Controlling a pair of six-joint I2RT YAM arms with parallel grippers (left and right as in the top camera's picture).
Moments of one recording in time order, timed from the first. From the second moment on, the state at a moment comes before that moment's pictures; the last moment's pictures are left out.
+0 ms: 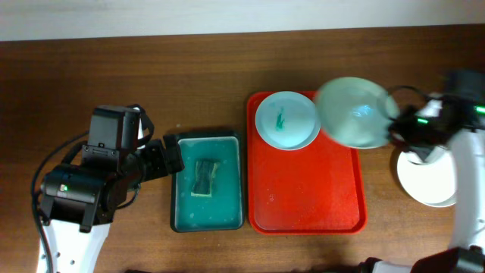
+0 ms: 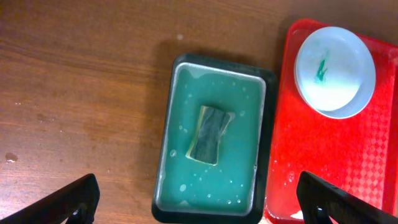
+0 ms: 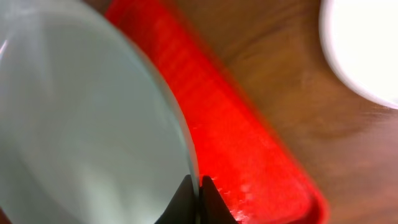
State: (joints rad) left arm -0.22 1.15 1.38 -1.26 -0.02 -0.43; right arm -0.40 1.48 1.38 -1.21 -0.32 0.50
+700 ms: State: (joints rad) left arm -0.22 1.15 1.38 -1.26 -0.02 -0.43; right arm -0.97 1.50 0.99 -0.96 -0.37 0.36
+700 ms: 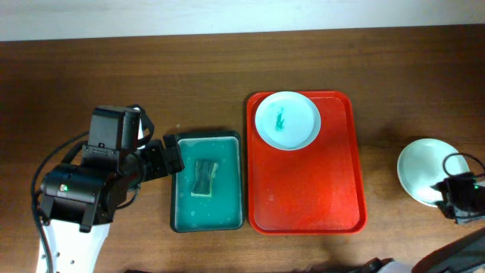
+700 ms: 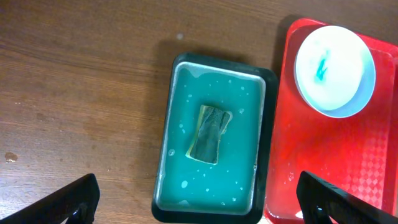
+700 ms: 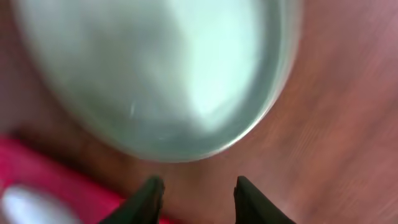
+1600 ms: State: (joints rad) left arm -0.21 1.15 1.39 -1.26 -0.02 -0.43; right arm 0.02 2.03 1.37 -0.73 -0.21 0.21
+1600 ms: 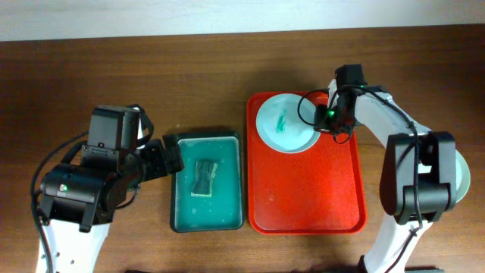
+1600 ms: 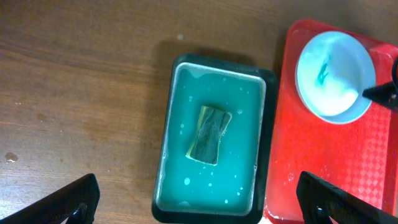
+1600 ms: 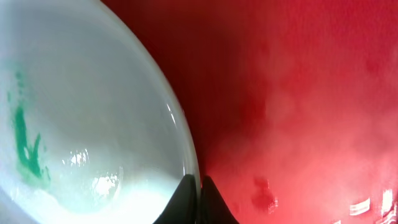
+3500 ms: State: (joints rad) left arm -0.38 1.89 1.18 -1.01 0.09 -0.31; right arm -0.05 1.16 1.10 -1.23 -0.32 0.13
